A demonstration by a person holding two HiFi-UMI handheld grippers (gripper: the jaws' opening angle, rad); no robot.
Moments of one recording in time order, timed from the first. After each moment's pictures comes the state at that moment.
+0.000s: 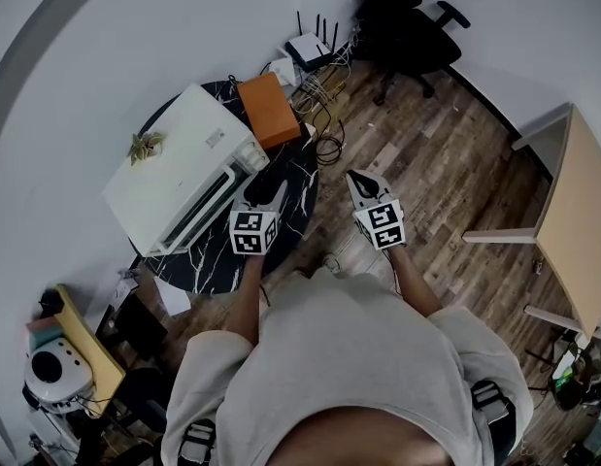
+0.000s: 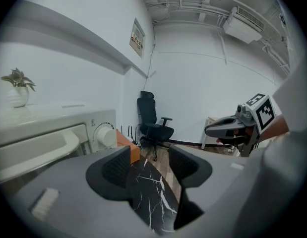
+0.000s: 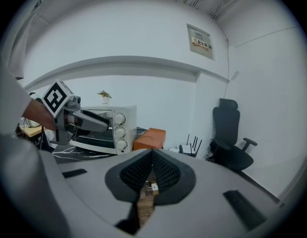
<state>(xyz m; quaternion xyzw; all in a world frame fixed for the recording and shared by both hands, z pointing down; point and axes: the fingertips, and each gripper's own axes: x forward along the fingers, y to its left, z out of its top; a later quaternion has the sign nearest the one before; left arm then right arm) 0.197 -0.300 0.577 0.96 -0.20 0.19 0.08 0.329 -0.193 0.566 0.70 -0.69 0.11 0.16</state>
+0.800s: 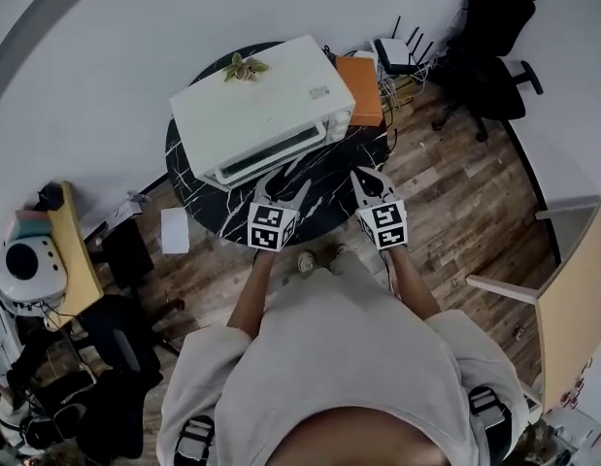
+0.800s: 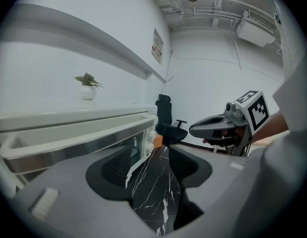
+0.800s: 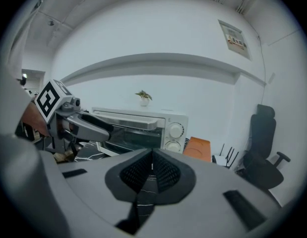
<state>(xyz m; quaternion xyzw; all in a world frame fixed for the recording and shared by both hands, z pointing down) 0.038 -0.299 0.584 0.93 -0.29 0.17 0.11 0.153 -0.262 0.566 0.58 -0.79 0.08 0.18</state>
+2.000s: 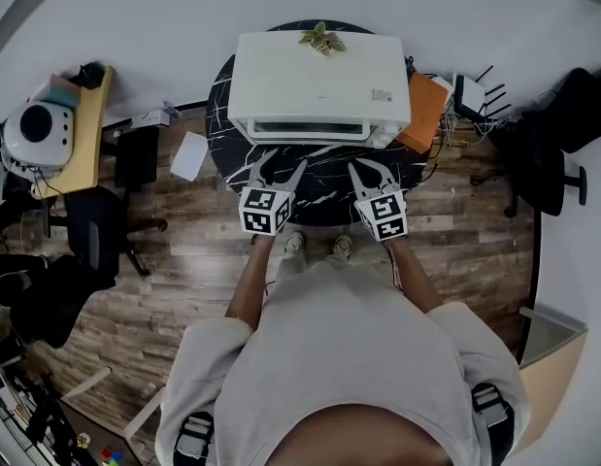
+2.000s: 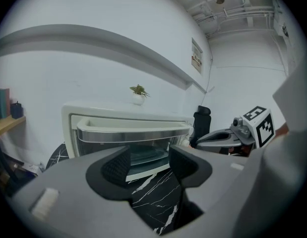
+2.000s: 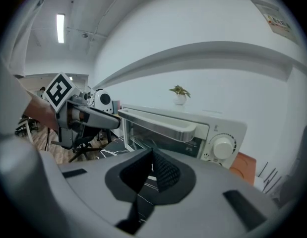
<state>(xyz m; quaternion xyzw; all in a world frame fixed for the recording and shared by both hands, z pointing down) -0.039 -0.309 0.579 0.83 -0.51 0.10 0.18 0.086 -0.308 0.583 0.37 -0.90 0.05 0.21</state>
